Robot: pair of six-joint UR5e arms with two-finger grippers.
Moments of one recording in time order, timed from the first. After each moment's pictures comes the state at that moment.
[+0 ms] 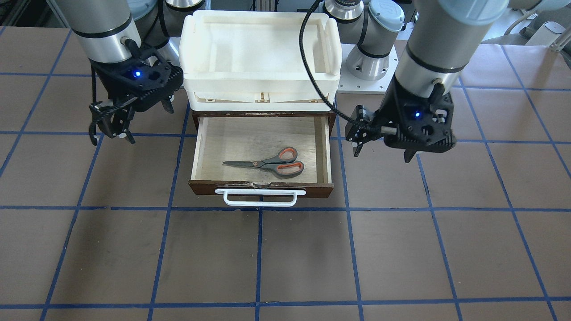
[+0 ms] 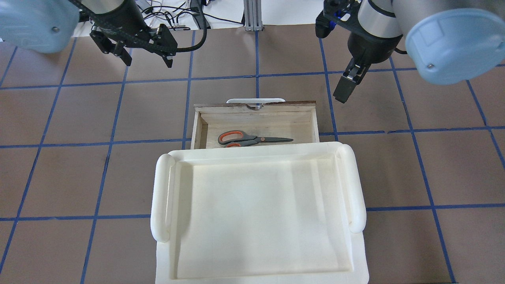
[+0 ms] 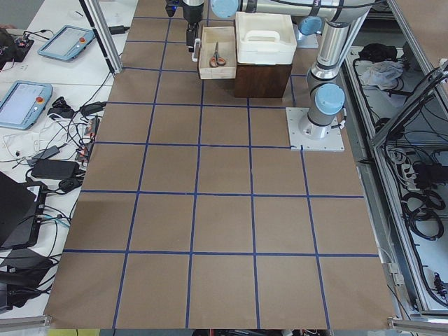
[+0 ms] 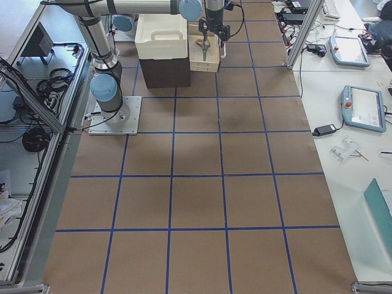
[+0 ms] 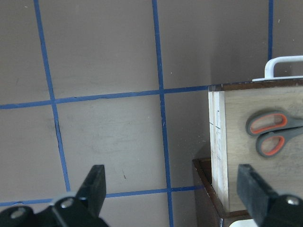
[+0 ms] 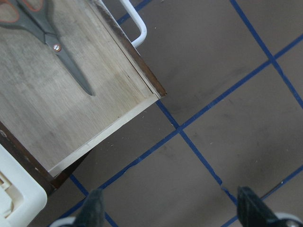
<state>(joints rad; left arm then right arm) -1.63 -1.77 -1.39 -1.46 1.58 0.05 1.63 -1.56 1.58 -1.67 -1.57 -0.78</state>
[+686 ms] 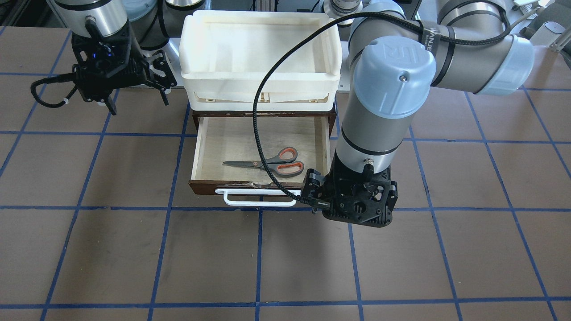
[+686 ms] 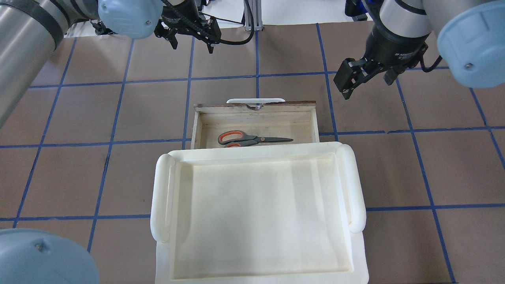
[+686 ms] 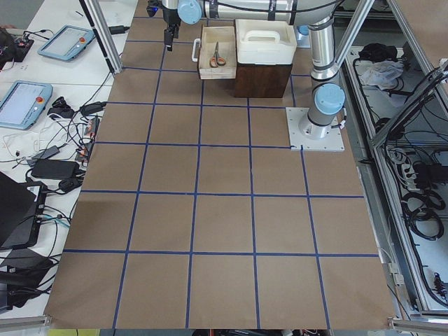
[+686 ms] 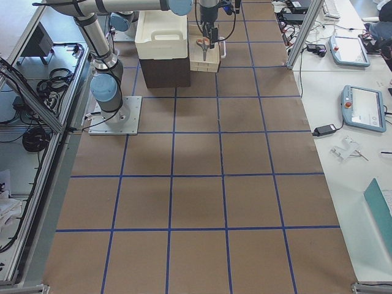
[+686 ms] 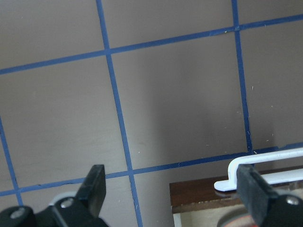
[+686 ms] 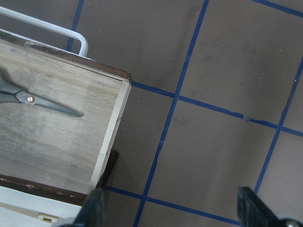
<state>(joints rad) -1.73 -2.00 -1.22 -1.35 1.61 0.02 1.61 -1.61 1.59 -1.60 -1.57 -0.18</state>
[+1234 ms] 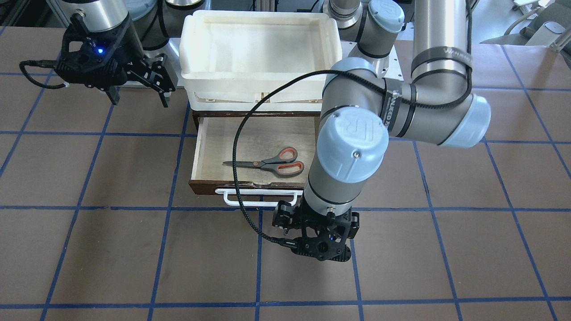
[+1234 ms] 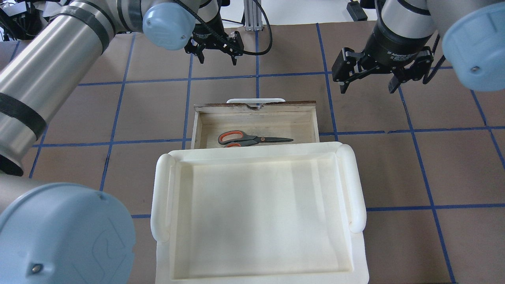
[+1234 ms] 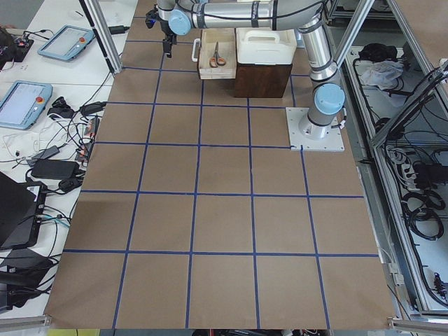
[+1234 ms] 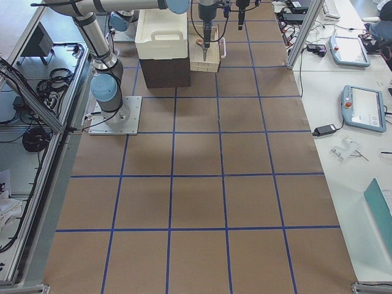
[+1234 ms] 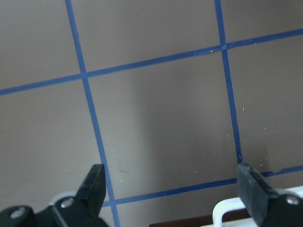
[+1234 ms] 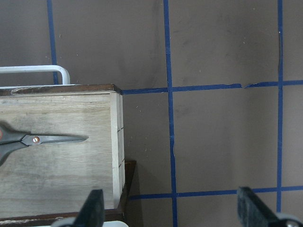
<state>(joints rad) -1.77 -2.14 -1.20 -1.31 1.52 -0.07 1.61 -1.62 1.59 -1.59 -1.57 0.09</state>
